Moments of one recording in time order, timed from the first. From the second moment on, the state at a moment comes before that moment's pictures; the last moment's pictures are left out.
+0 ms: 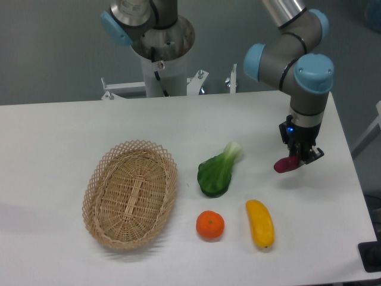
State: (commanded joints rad) arm 2.84 -1.99 -1.79 -0.77 1.54 2.00
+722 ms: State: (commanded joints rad) arm 2.87 -1.98 -1.84 -0.73 1.54 1.99
